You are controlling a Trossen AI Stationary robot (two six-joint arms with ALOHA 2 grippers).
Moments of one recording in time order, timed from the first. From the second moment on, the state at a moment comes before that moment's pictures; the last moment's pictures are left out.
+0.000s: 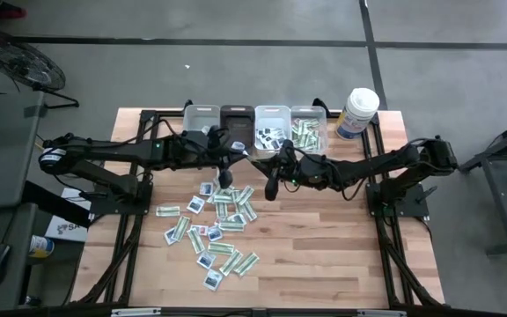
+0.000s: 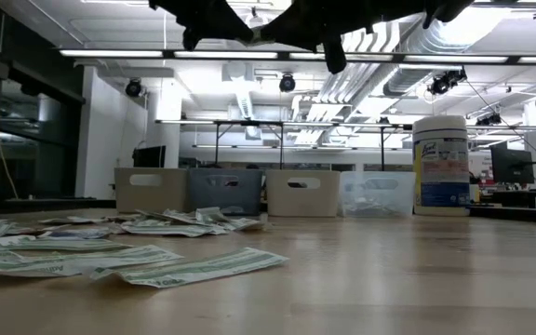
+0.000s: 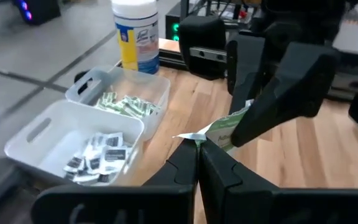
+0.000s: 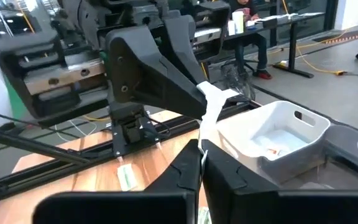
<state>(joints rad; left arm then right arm) 0.05 1.23 1.02 -0.13 -0.22 -0.11 0.05 1.51 0.90 0.52 0.36 0.25</state>
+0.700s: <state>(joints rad) 0.05 1.03 1.02 -0.47 -0.28 0.02 0.01 1.44 0.90 0.25 0.43 0.35</state>
